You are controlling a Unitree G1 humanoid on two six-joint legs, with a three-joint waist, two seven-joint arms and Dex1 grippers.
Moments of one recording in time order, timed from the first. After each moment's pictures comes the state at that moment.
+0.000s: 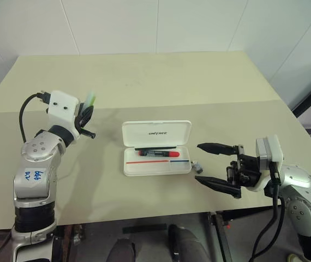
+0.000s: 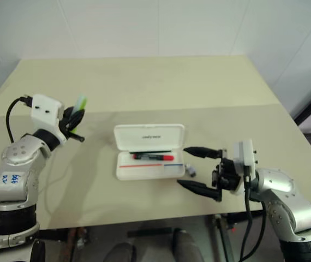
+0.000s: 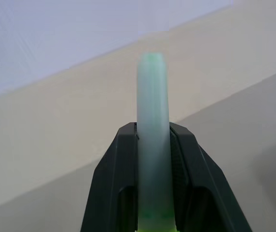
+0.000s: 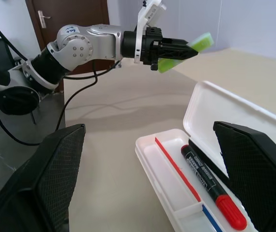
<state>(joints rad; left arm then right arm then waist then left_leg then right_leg) -0.47 0.50 0.26 -0.31 -0.17 0.64 -0.38 -0.13 -0.64 -0.16 -0.41 0.79 0.33 1.13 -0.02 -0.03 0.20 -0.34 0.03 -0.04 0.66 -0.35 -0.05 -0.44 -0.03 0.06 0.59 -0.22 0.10</state>
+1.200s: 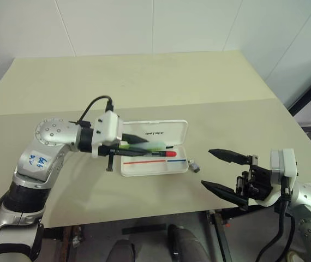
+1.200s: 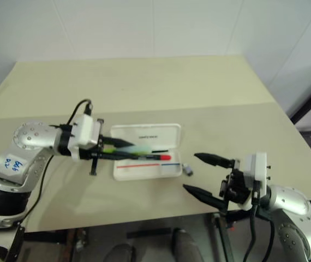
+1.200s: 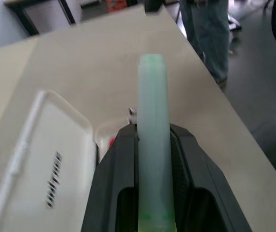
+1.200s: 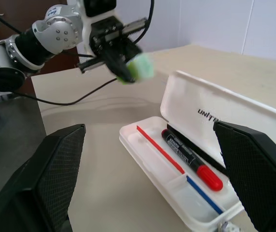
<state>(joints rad) -0.55 0.76 -0.11 -0.24 -0.34 0.31 -1.20 0.11 -0.64 -0.25 -0.56 0.79 0.30 1.01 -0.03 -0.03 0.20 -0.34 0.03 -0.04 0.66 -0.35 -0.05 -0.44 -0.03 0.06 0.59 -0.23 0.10</state>
